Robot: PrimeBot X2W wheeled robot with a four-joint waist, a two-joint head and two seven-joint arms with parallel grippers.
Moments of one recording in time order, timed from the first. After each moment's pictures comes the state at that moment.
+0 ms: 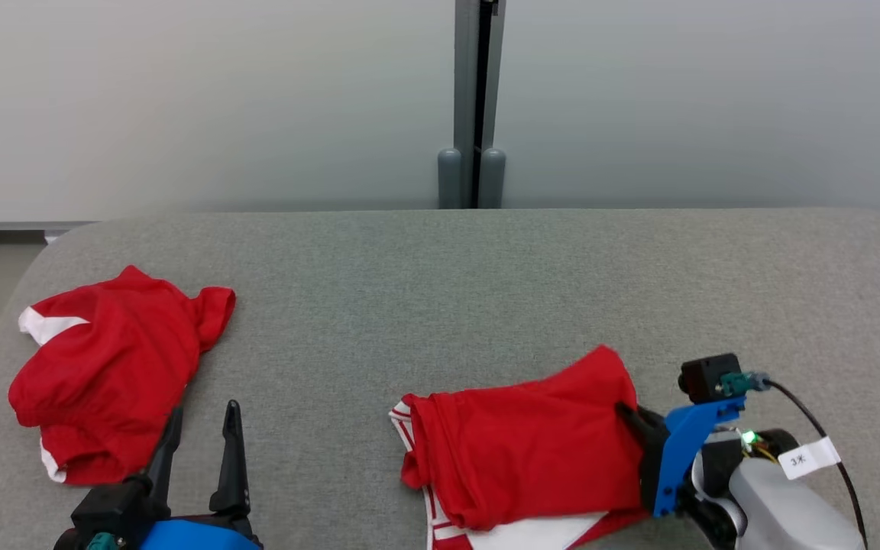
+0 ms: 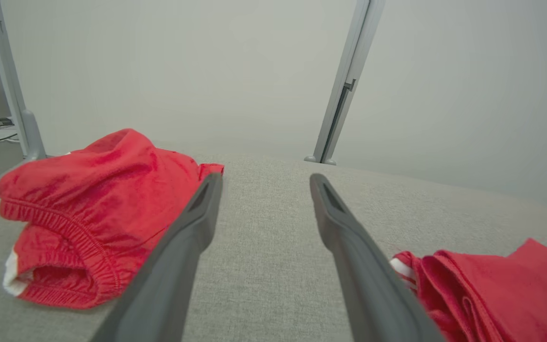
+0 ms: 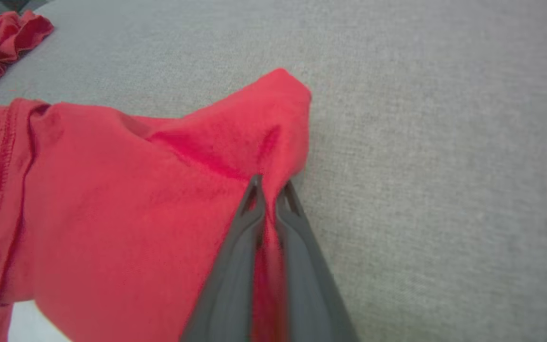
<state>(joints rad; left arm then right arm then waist) 0.02 0.10 -0.04 0.28 -0.29 -0.13 -0.26 -0.47 -0.20 0.50 0.90 0.61 0.13 0.07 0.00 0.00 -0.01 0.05</state>
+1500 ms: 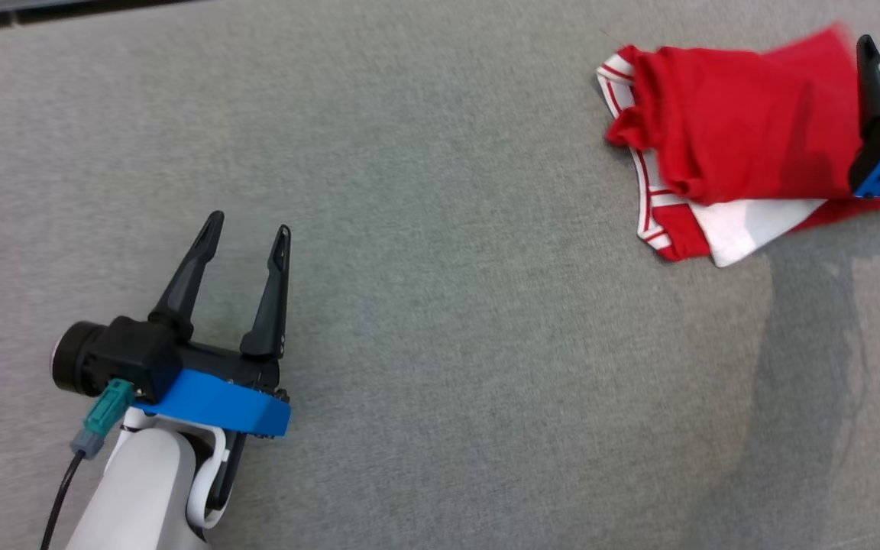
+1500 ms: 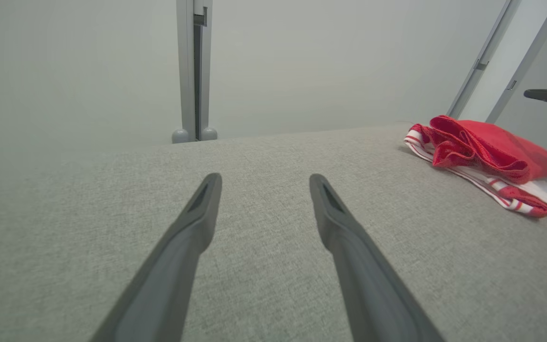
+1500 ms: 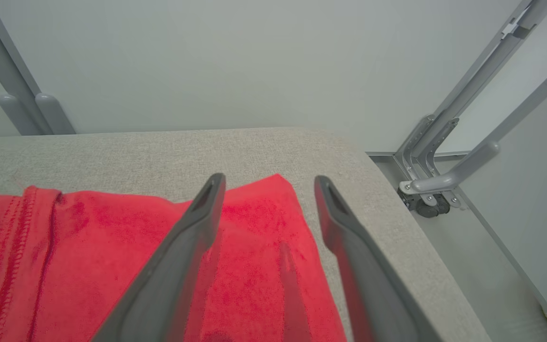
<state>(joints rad) -0.31 0.24 -0.28 0.18 -0.30 -0.12 -0.24 -1.16 -0.38 0.28 1.29 0.40 0.13 -0.25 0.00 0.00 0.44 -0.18</state>
